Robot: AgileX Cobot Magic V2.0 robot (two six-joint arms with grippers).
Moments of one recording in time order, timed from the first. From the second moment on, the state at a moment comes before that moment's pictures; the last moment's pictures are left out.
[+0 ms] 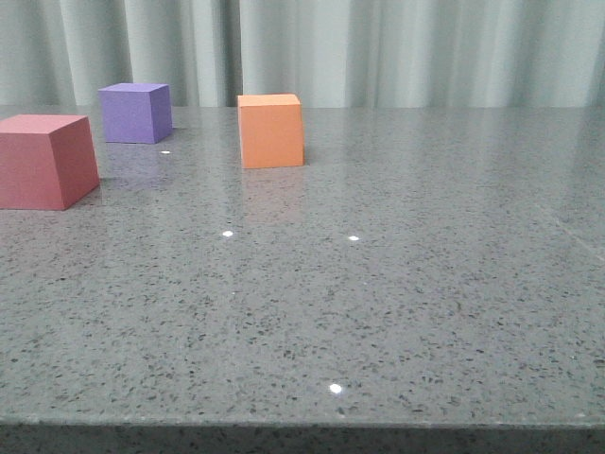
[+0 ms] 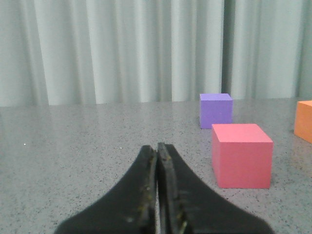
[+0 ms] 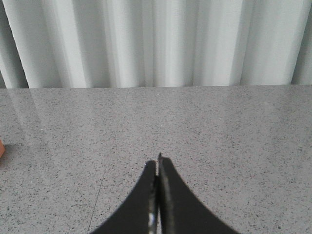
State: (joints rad) left arm -0.03 0.00 0.00 -0.02 -0.03 0.02; right arm 0.01 0.58 -0.48 -0.10 0.09 0.14
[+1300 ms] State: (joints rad) left arm -0.03 0.83 -0.87 -0.16 0.68 0.02; right arm 0.01 0.58 -0.48 -0.10 0.09 0.14
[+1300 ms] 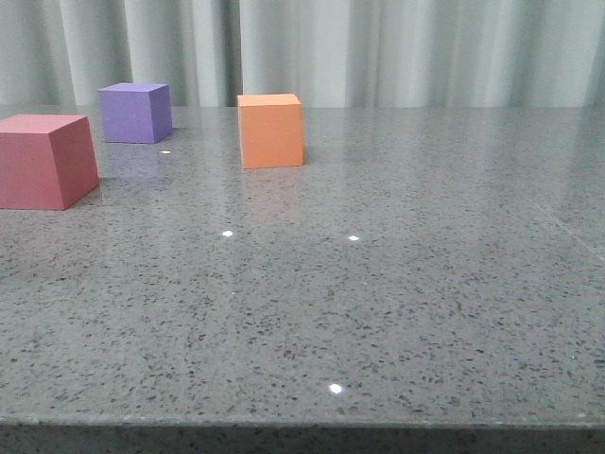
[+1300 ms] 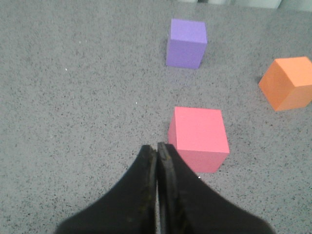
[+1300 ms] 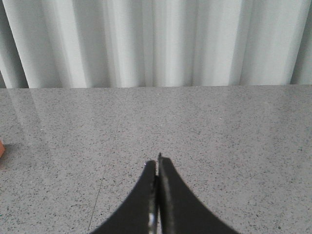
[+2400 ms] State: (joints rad) left arm -0.03 0.89 -0.87 -0.17 0.70 0.02; right arm 0.01 0.58 -0.48 -0.10 0.09 0.14
